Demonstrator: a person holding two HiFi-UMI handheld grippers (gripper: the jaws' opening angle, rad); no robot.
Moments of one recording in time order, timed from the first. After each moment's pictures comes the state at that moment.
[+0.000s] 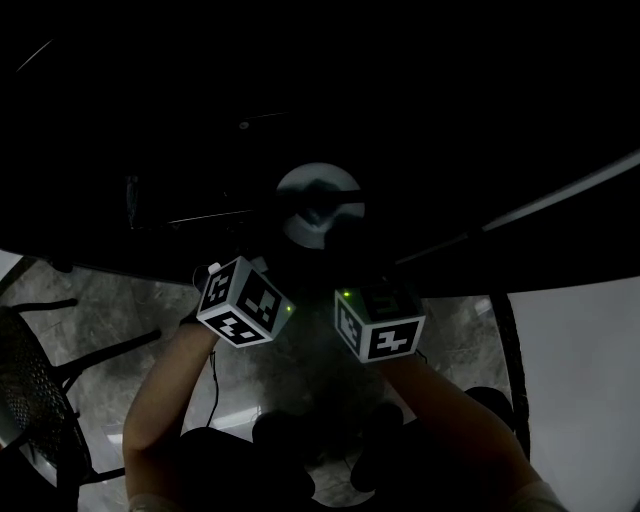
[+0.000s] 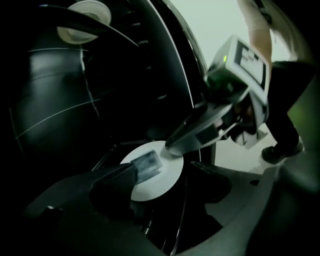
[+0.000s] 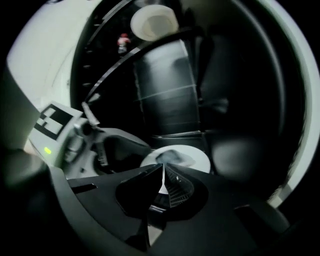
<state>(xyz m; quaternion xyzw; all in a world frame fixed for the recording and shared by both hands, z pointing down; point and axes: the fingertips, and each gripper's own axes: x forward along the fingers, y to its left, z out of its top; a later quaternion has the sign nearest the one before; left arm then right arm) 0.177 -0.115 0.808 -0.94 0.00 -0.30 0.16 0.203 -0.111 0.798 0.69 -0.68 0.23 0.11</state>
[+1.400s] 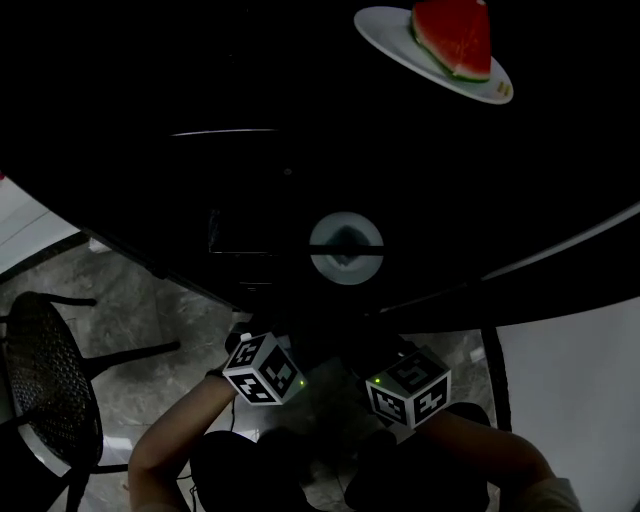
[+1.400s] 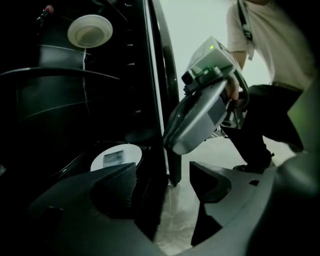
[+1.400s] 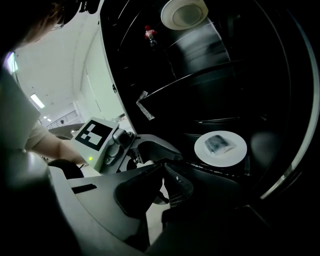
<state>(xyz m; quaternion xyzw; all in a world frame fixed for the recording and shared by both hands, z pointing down) 0.127 -0.038 0.794 -0.95 -0.06 -0.28 0.08 0.111 -0.044 0.758 0.51 -0.79 0.31 0.16</state>
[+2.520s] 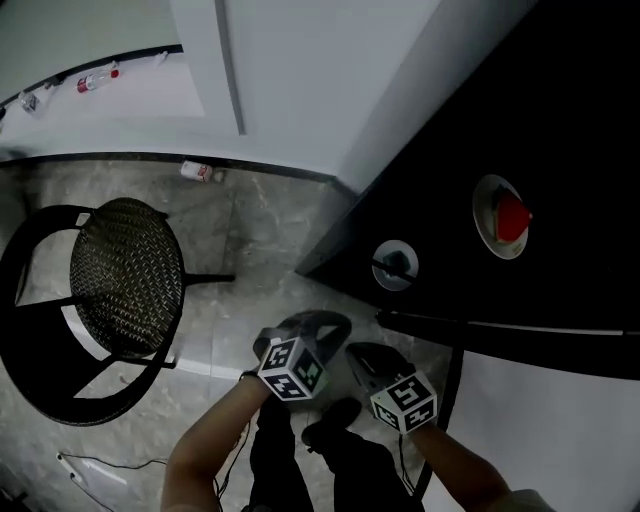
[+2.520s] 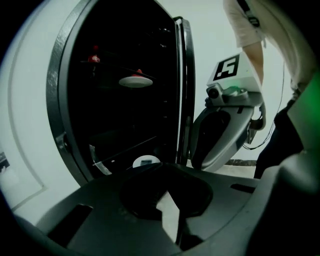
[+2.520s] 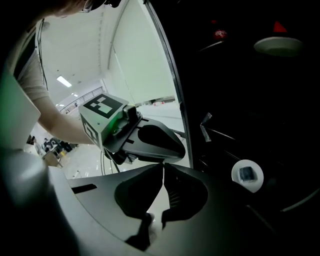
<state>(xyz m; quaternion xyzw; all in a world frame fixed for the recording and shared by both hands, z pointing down) 0.021 -0.035 0.622 -0.96 0.11 -0.27 -0.05 0.004 -0.001 0.610 0.36 -0.85 0.27 0.28</state>
